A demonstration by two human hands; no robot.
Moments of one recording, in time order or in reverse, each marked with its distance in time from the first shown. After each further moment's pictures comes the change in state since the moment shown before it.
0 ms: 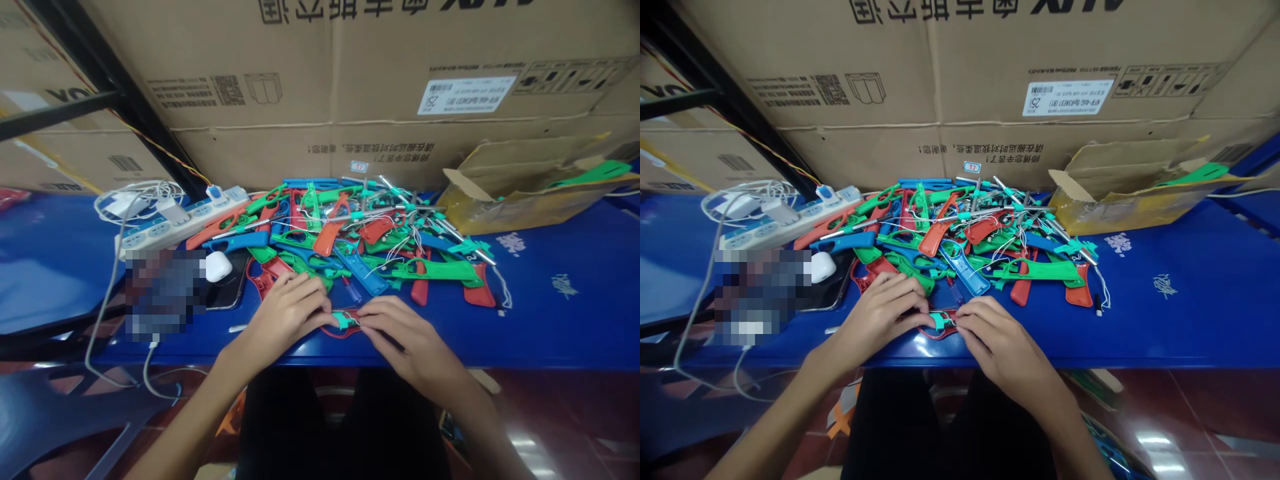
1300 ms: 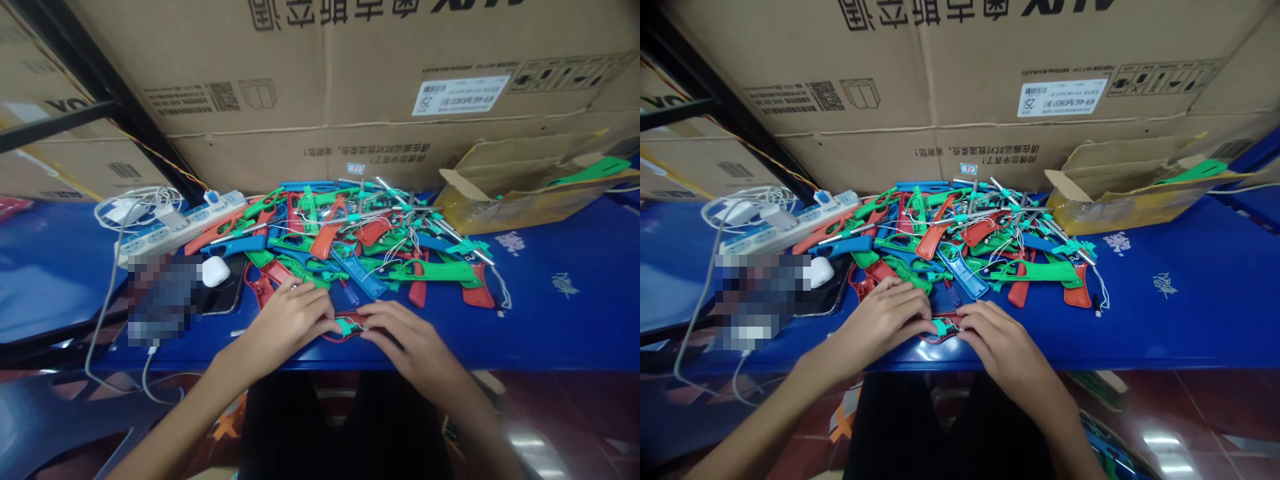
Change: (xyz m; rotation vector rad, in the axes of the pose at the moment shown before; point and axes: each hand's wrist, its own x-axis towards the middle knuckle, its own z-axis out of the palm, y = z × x) left_hand 0.010 0.007 -0.007 0.035 -0.143 0.012; right_hand -0.002 0.001 -0.001 -0.050 0.037 0.057
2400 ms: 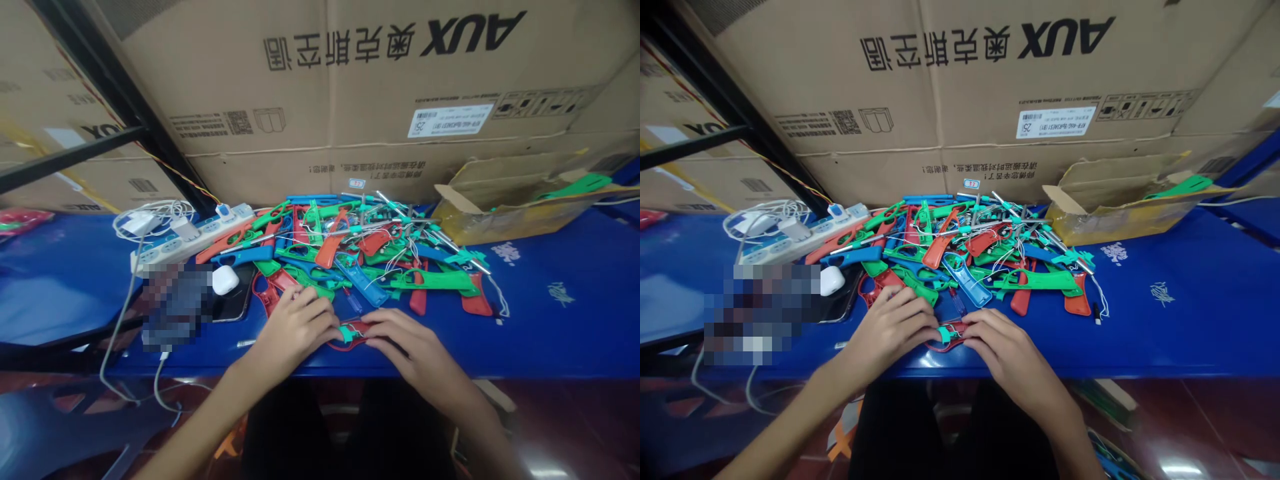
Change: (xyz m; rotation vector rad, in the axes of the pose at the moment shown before) left_hand -0.008 0.007 0.004 0.149 0.193 0.062; right_hand 0.001 -0.003 -0.004 0.029 -0.028 0.029
